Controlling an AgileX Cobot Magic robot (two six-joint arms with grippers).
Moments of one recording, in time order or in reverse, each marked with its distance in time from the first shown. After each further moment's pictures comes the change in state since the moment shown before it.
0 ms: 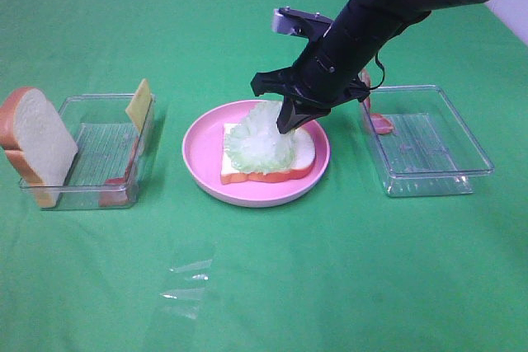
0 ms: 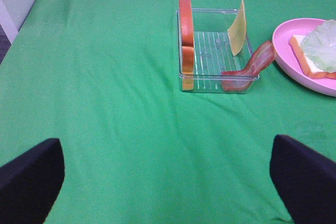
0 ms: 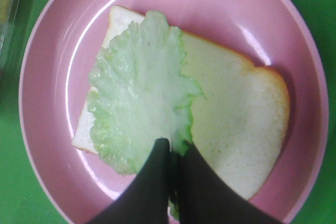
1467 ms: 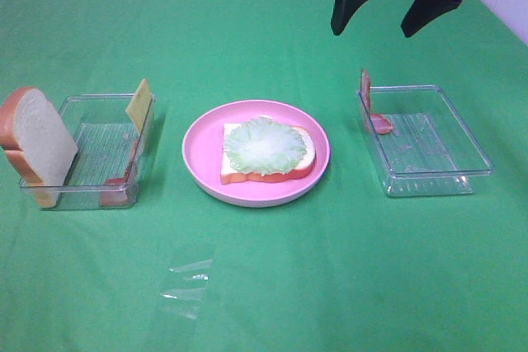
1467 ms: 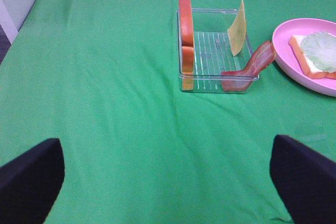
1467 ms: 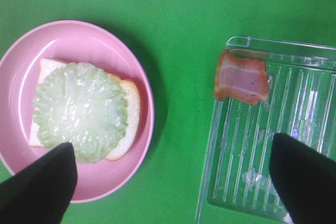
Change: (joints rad) left arm 0.000 0.000 0.000 0.000 0.000 0.000; right arm -0.160 -0.101 -0.359 -0.290 0.432 0.238
